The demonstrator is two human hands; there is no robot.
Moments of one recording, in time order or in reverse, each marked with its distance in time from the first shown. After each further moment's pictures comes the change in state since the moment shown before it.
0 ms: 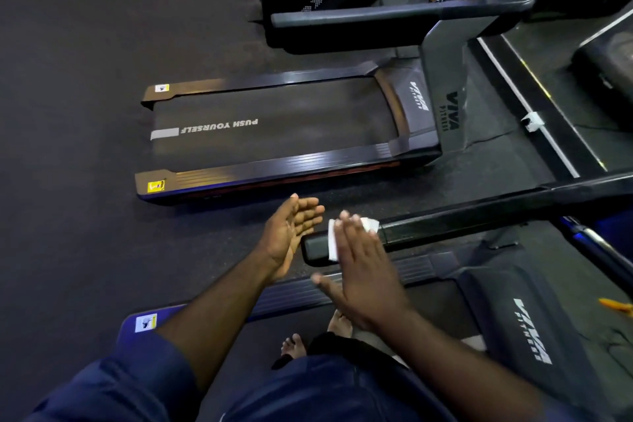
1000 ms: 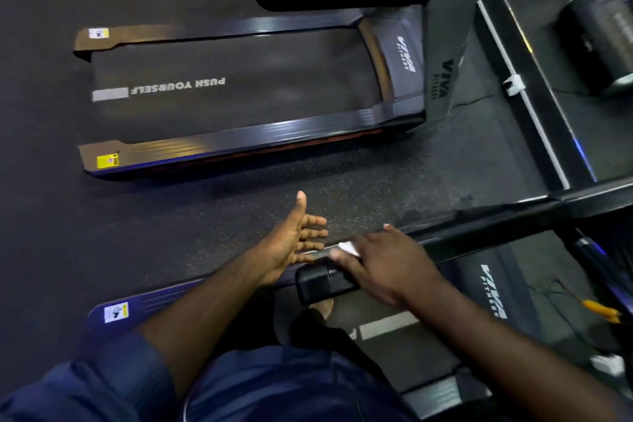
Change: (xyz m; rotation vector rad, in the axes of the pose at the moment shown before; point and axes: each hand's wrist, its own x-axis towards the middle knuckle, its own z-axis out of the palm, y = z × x) left_hand 0.083 0.007 -0.009 0.214 -0.212 -0.453; right_hand 0.084 0.037 -0.058 -0.135 -0.384 0.123
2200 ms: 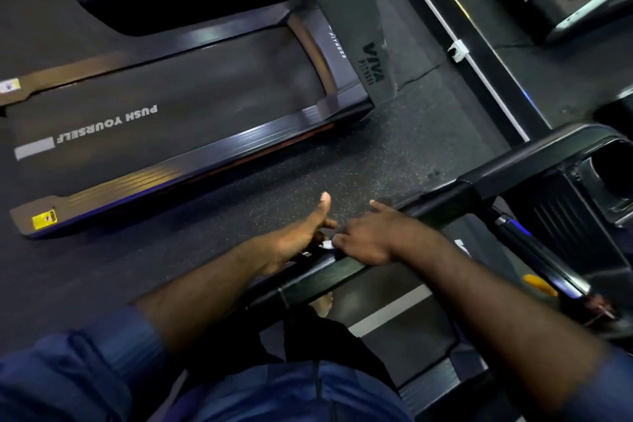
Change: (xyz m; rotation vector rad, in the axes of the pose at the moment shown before) left_hand 0.084 0.063 0.167 0.589 -0.228 -0.108; right_hand 0.011 0.174 -0.042 -0.015 -0.466 -0.072
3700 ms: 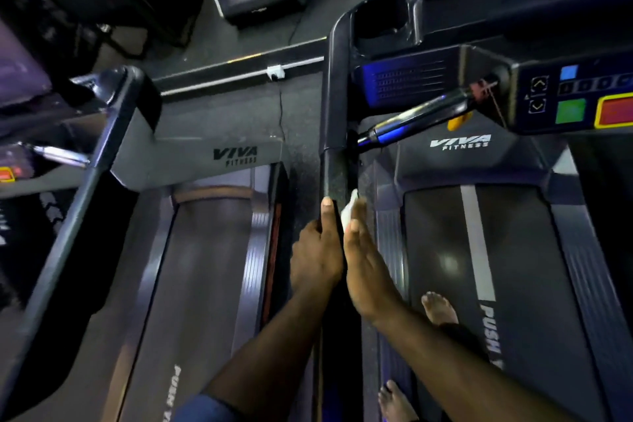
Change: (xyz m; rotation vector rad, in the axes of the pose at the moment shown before) left_hand 0.045 0.077 0.104 0.904 0.373 0.382; right_hand 0.042 -0.058 0.097 2.130 1.841 0.320
